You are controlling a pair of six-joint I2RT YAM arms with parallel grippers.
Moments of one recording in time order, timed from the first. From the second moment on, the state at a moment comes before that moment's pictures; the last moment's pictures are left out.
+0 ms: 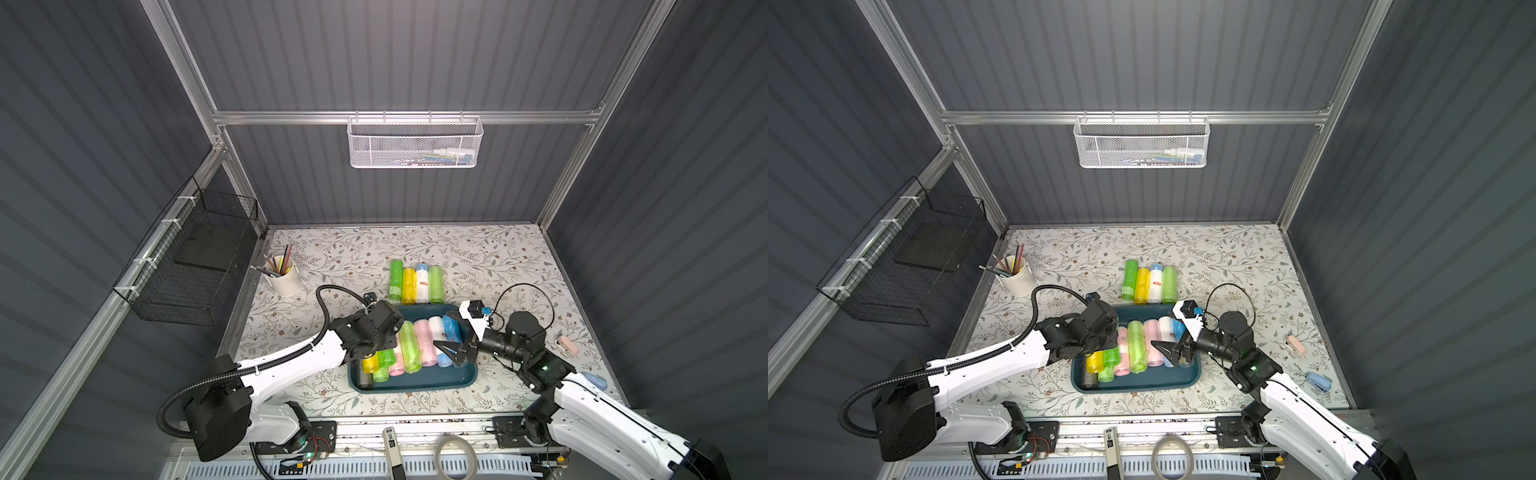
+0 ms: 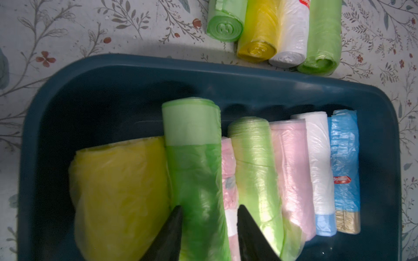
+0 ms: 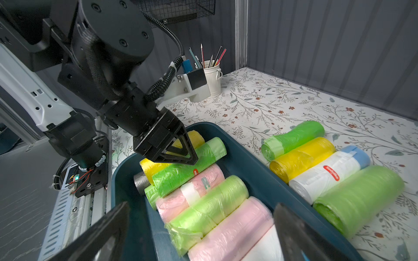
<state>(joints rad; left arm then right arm) -0.94 1.33 0.87 -0.58 -0.21 -0.93 0.58 0.76 0.35 0.19 -0.56 0.02</state>
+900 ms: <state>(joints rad) -0.88 1.43 1.14 -0.70 -0.31 -0.69 0.58 0.72 0.35 0.20 -0.53 0.02</state>
